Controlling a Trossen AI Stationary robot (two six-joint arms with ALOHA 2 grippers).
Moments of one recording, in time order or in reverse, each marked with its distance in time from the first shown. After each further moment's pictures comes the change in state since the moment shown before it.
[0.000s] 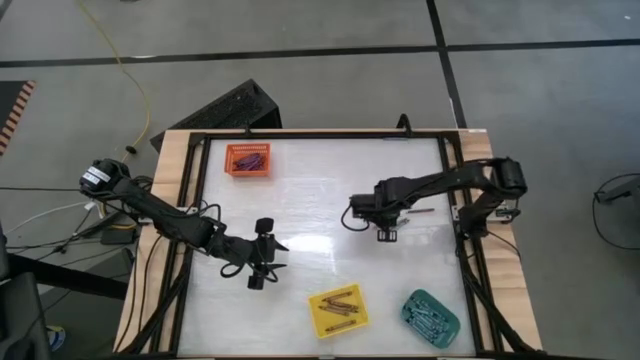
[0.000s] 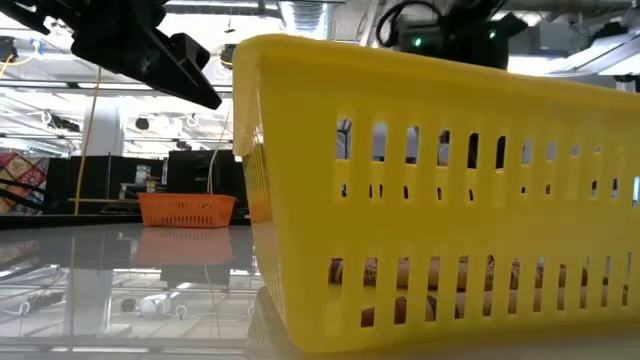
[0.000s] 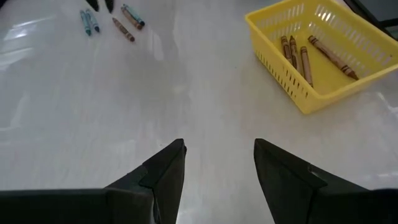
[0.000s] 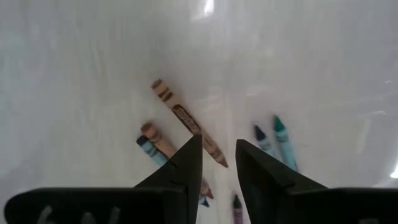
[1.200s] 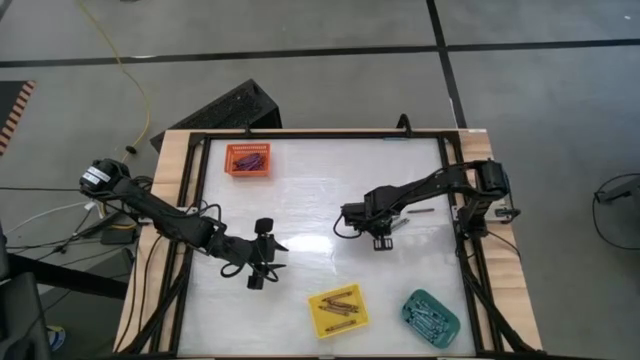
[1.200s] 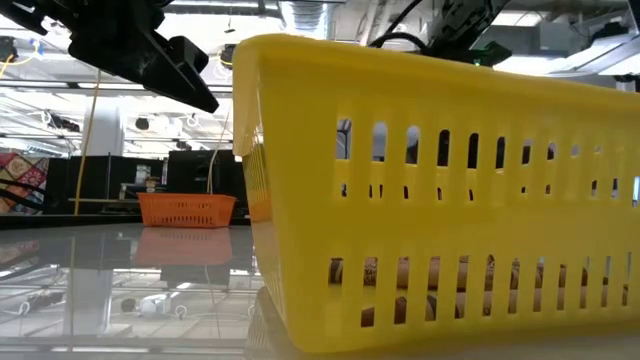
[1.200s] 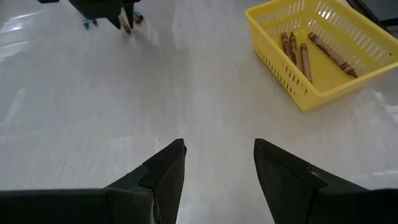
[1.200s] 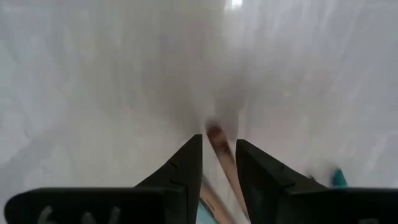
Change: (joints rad) left arm 0.000 0.000 0.000 -0.014 0.009 -0.023; right arm 0.017 0.140 0.000 0.097 -0.095 -0.089
